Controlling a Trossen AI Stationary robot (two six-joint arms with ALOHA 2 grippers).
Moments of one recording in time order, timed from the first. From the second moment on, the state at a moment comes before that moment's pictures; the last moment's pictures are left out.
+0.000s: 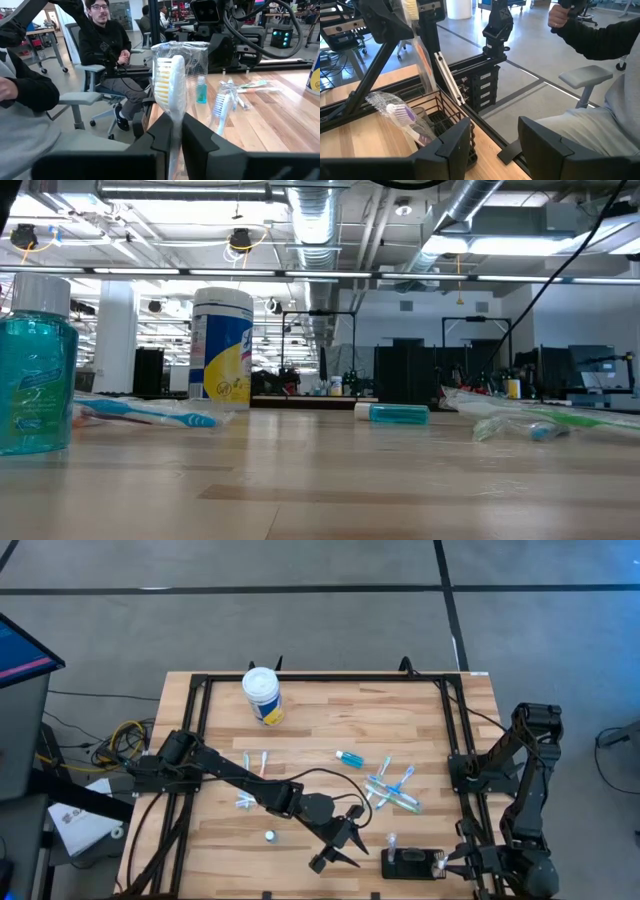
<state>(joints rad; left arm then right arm) -0.37 1.99 1.43 0.29 0.25 0.10 1.49 1.41 0.68 0.28 1.36 0.55</state>
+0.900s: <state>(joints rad) -0.37 1.99 1.43 0.29 0.26 0.10 1.50 1.41 0.69 0.25 1.31 0.64</state>
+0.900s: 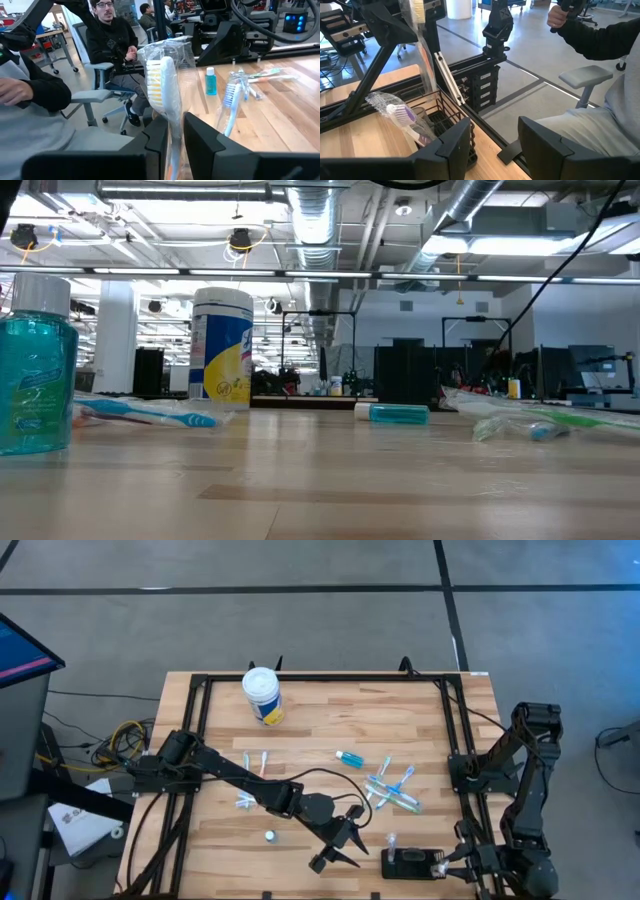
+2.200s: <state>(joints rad) -0.37 1.99 1.43 0.29 0.25 0.10 1.49 1.41 0.69 0.19 1.31 0.76</state>
